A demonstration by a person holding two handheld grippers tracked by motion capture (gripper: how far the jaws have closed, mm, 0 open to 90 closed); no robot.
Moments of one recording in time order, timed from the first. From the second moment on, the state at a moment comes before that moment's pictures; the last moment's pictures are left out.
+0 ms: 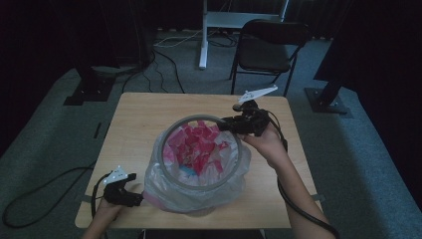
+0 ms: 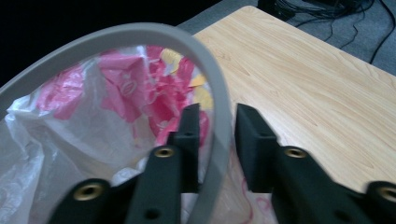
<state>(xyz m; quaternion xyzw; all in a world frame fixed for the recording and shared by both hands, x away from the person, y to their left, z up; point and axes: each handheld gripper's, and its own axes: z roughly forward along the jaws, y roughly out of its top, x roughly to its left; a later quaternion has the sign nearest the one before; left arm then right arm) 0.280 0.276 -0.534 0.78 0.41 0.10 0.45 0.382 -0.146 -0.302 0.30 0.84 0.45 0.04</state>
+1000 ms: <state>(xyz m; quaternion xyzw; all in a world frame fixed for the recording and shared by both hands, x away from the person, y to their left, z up) 0.281 0.277 -0.535 0.79 0.41 0.10 0.45 0.381 -0.143 -0.294 0.30 0.85 0.44 0.03</state>
